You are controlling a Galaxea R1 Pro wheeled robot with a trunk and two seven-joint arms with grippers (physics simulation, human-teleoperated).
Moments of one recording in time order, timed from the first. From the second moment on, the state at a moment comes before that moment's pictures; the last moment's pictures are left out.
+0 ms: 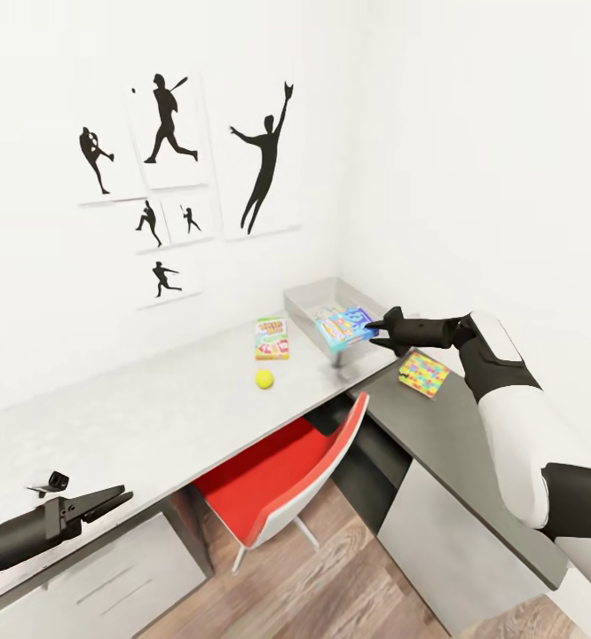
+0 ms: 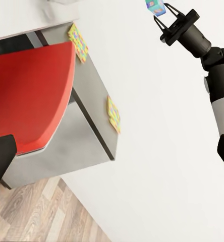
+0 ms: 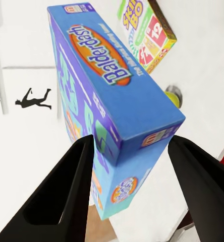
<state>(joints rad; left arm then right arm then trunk) -0.21 0.33 0.49 -1.33 0.24 1.02 -1.51 -1.21 -0.11 -0.11 -0.70 -1.53 0.96 -0.49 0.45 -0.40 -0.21</state>
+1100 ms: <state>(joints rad) -0.21 0.33 0.48 -1.33 0.24 1.02 -1.51 -1.21 -0.11 -0.10 -0.69 -1.53 0.96 -0.49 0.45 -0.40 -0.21</state>
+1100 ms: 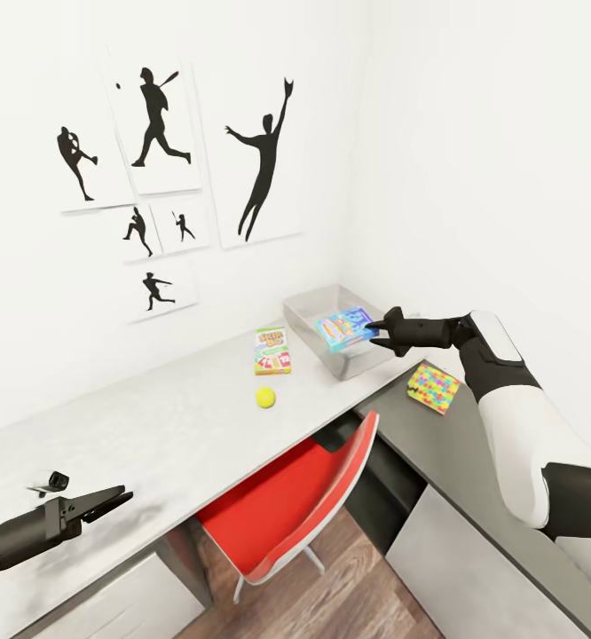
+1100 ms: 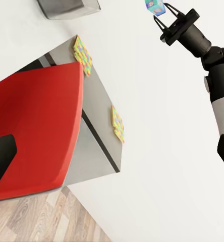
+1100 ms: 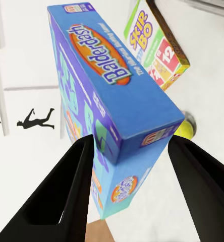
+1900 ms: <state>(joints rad) -0.21 0.33 0.49 -1.32 0.24 1.02 -1.51 -1.33 -0.17 -0.10 -0.51 -1.46 0.96 -0.50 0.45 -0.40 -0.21</state>
